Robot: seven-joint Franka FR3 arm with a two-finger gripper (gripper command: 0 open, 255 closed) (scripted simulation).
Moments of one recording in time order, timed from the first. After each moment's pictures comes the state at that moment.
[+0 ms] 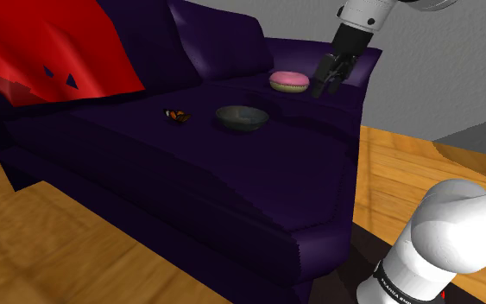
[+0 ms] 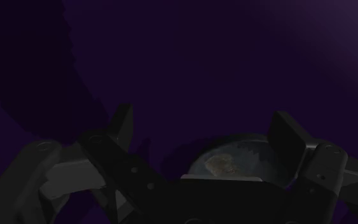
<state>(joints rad) -0.02 -0.82 -0.02 -2.28 -0.01 1.70 -0.06</state>
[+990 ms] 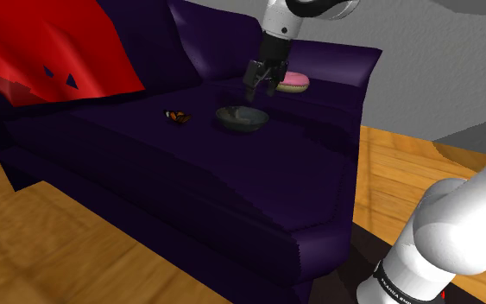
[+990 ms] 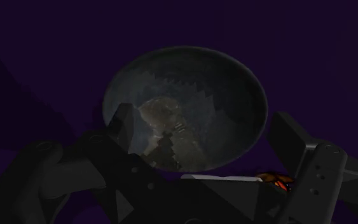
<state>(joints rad) 0.03 -0.40 0.13 -2.05 0.01 1.87 0.06</state>
